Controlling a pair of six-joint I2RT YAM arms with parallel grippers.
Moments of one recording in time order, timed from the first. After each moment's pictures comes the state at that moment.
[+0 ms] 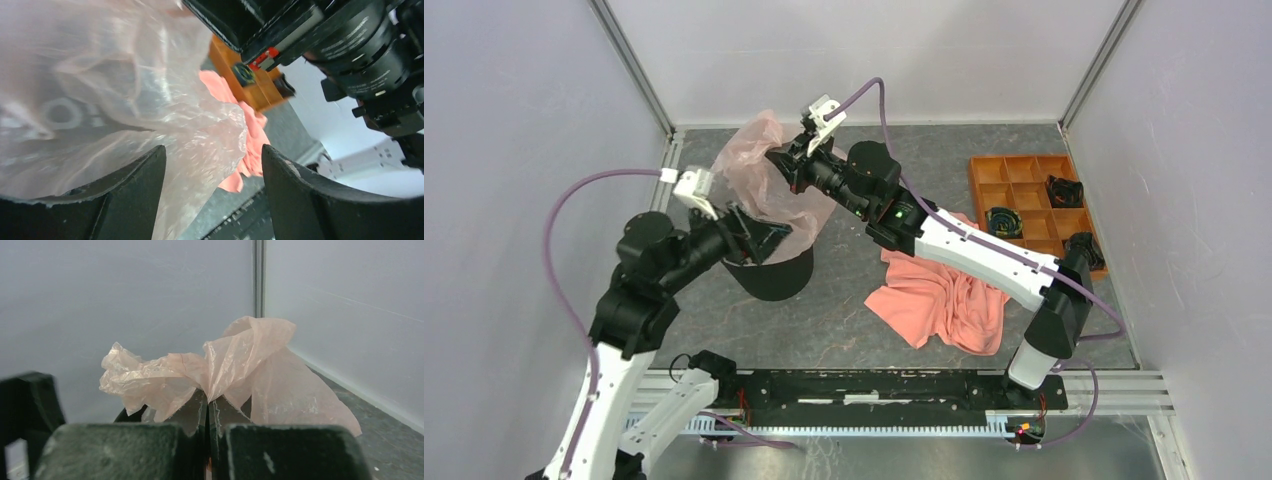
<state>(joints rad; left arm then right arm) -0.36 0.67 1.14 -0.64 0.27 -0.48 0.99 1.70 1.62 0.26 0.04 0.10</state>
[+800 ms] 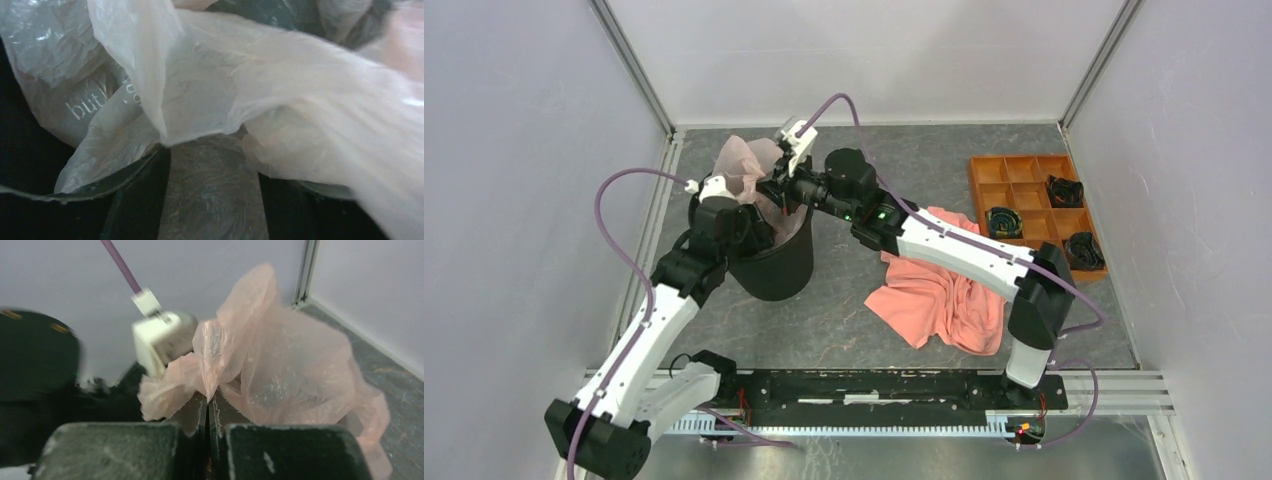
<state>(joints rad) -0.35 0.95 0.91 -0.60 -0.25 -0.57 0.99 1.76 1.61 0.23 -0.12 0.15</state>
